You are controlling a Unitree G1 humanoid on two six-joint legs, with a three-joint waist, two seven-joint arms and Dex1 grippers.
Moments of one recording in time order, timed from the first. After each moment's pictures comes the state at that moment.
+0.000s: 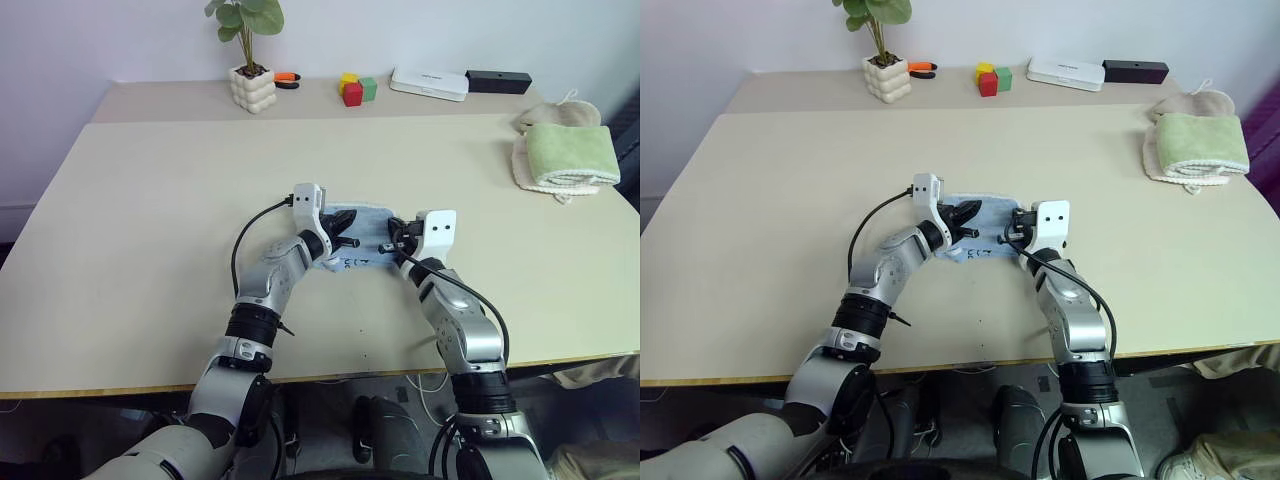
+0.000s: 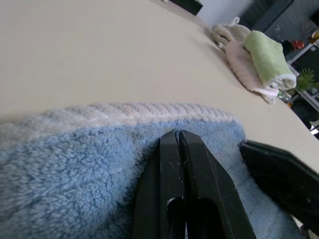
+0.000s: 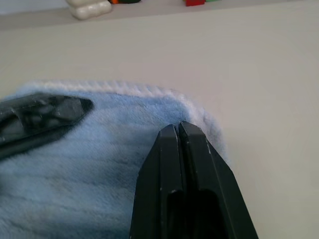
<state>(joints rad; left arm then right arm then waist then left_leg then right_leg) -0.71 -0.08 0.05 0.48 -0.38 0.43 -0.39 -0.30 -0.13 -0.04 0.01 0.19 0.32 0.14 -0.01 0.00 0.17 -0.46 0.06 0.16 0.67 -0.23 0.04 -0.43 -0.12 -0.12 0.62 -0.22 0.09</state>
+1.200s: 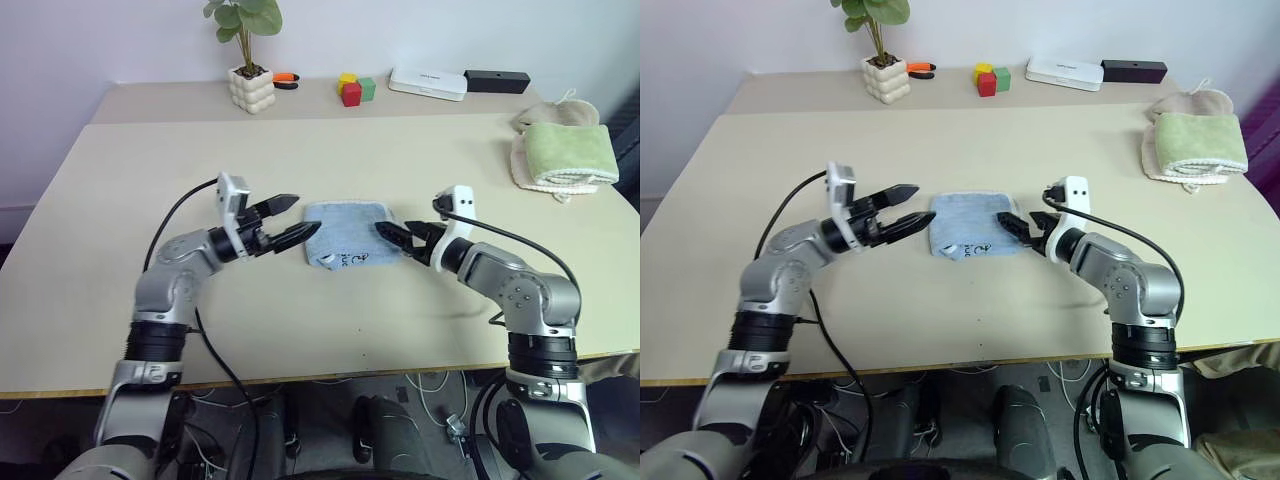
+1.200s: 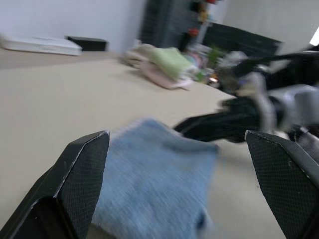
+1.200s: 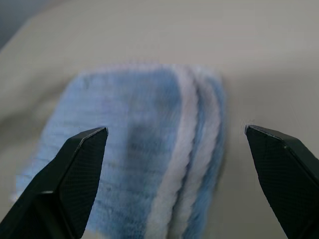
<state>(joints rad) -0.51 0.41 0.07 0.12 -0.56 0.39 -1.08 -0.49 -0.35 -0.19 -0.03 0.61 0.99 0.32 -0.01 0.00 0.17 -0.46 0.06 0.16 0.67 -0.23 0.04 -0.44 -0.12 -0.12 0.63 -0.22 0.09</state>
